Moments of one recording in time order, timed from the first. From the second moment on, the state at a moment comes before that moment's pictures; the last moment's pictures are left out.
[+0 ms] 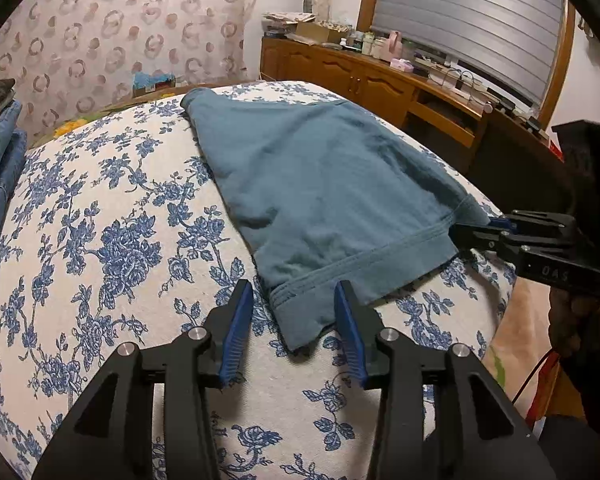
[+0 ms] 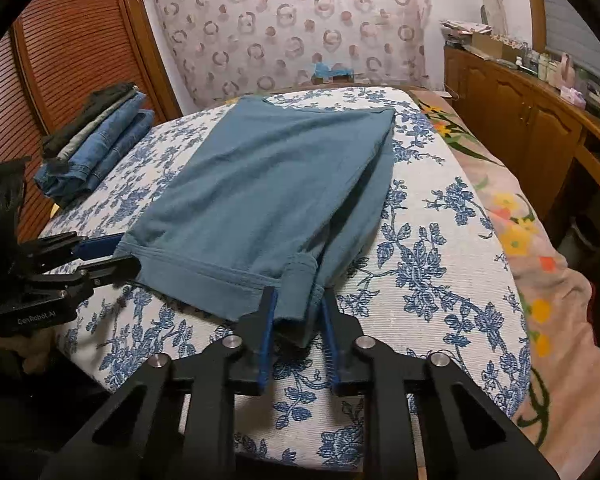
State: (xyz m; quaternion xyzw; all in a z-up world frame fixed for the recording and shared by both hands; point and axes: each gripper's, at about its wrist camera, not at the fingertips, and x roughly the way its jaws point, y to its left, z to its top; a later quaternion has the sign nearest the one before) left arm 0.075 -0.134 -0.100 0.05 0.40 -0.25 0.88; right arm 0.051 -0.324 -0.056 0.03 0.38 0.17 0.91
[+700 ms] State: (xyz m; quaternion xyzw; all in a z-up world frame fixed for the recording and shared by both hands) left arm 0.061 -0.101 -0.014 0.00 0.30 -0.27 0.91; right arm 0.029 -0.317 0.008 0.03 0.28 0.21 0.94
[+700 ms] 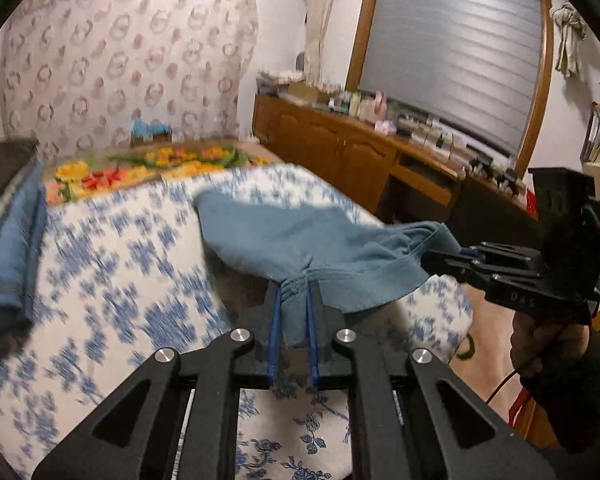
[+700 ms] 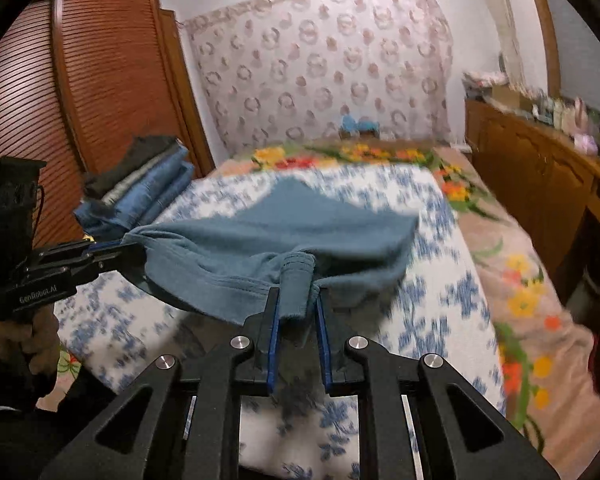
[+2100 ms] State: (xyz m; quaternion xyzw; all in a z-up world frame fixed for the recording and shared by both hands) left arm 0.216 -0.014 0.077 -0.03 0.24 -0.18 0.95; right arm 0.240 -0.197 0.111 -0.05 0.20 0.29 0.93
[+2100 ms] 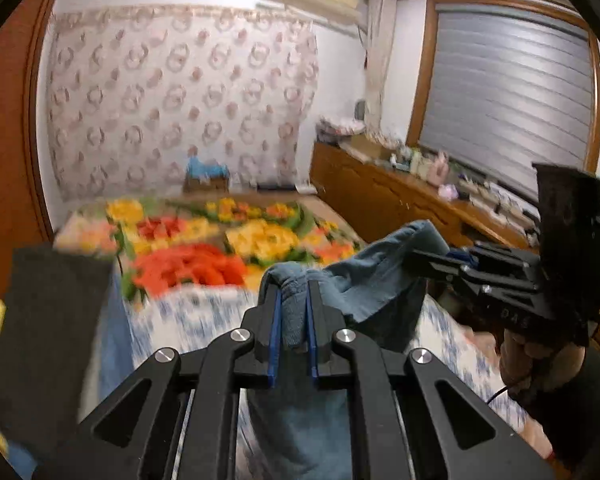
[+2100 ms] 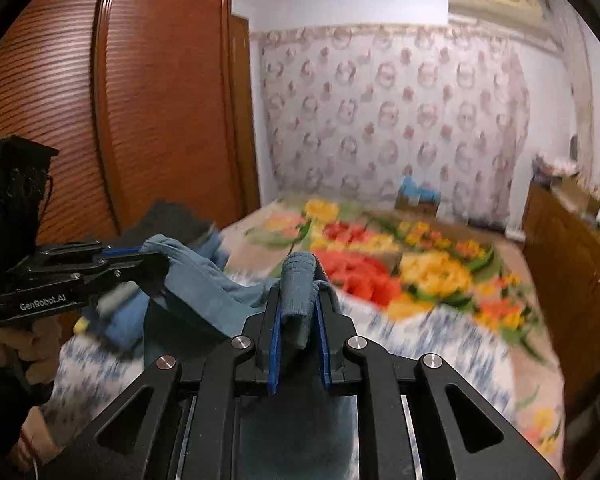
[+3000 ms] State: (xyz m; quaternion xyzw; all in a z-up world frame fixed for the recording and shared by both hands) left arm 0.110 -0.026 -0.010 0.04 0.33 -0.19 0.92; right arm 0.204 -0.177 0.055 -0.06 0.34 0.31 0.89
